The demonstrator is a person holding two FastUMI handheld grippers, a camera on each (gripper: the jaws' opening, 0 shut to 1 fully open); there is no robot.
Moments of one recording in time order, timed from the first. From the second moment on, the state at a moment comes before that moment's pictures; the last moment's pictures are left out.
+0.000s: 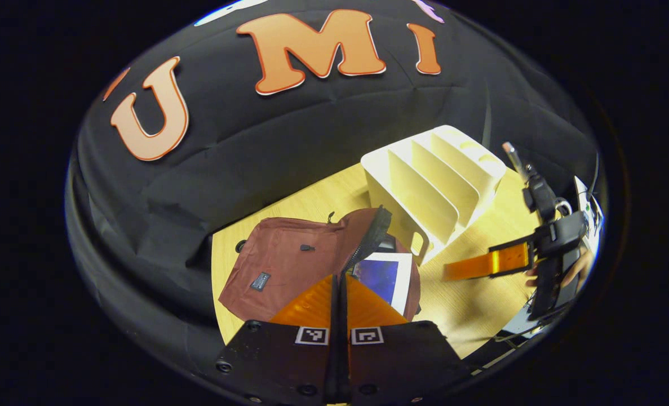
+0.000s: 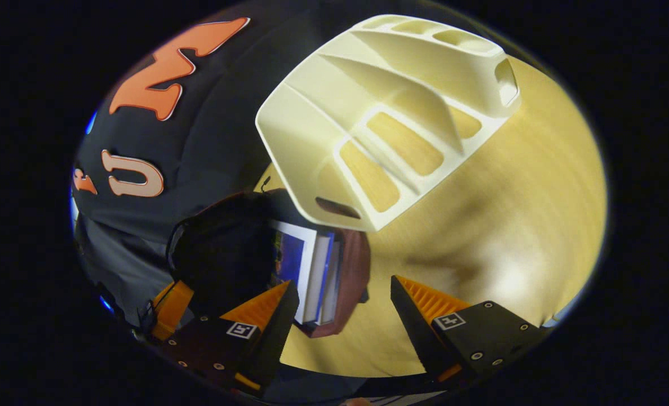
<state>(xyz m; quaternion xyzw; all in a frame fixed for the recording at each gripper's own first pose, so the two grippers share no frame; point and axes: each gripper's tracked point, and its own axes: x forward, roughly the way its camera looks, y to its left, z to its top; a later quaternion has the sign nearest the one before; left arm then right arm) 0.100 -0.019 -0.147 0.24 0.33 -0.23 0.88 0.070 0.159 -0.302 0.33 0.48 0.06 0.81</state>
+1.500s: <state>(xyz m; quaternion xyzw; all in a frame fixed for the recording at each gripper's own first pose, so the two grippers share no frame) 0.111 -0.067 -0.009 0.05 0.03 -0.10 0.99 0.125 0.003 -0.052 0.04 0.06 0.03 1.00</state>
